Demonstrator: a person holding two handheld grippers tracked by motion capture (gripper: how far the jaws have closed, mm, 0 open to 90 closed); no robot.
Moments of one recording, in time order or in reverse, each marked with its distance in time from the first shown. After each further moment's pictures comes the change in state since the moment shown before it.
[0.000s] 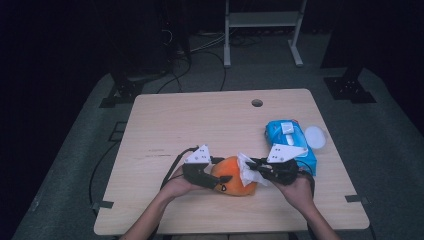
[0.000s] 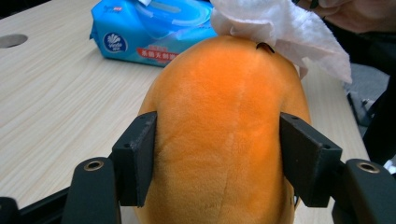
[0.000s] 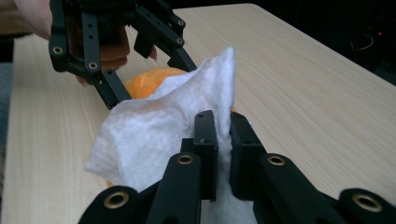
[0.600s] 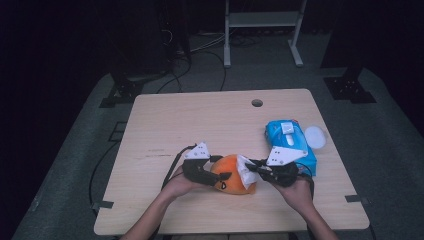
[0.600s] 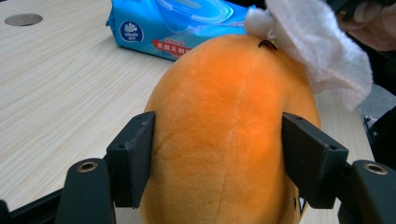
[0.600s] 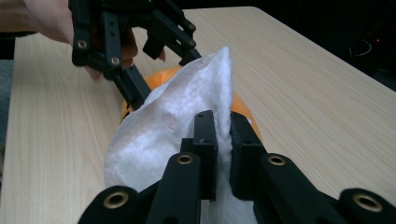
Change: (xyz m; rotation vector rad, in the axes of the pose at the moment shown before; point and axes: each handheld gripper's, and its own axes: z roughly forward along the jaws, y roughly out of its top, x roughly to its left) left arm 0.009 -0.005 0.002 -0.016 0.014 -0.099; right arm 0.003 -0.005 -0.001 -0.010 0.000 -0.010
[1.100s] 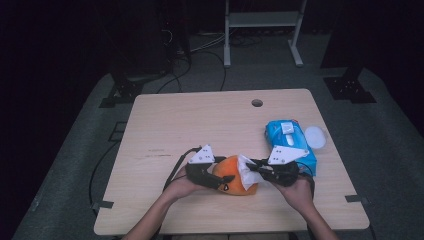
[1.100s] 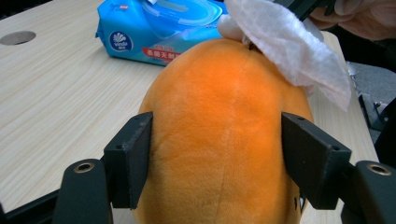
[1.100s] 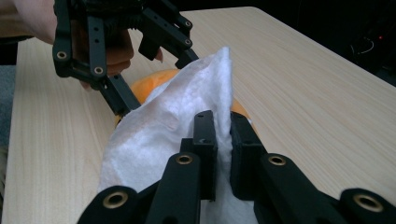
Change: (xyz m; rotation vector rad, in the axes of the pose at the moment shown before) left arm -0.011 0.006 0.003 0.013 0.013 0.066; right arm -0.003 0.000 -0.001 -0.010 0.012 0.017
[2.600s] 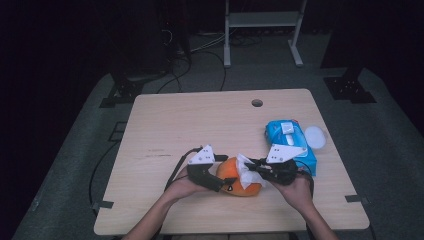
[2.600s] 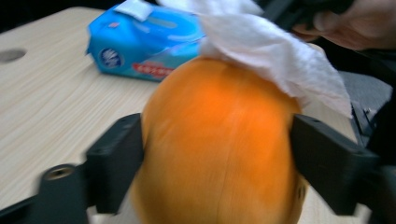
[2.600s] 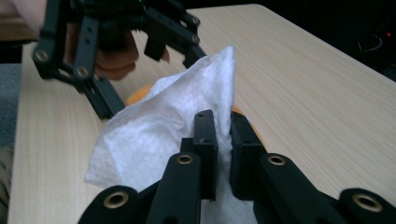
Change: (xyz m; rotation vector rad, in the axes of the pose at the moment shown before) left arm -0.002 0.003 0.005 -0.042 0.003 -0.012; right arm -0.001 0.003 0.002 0.021 0.000 0.003
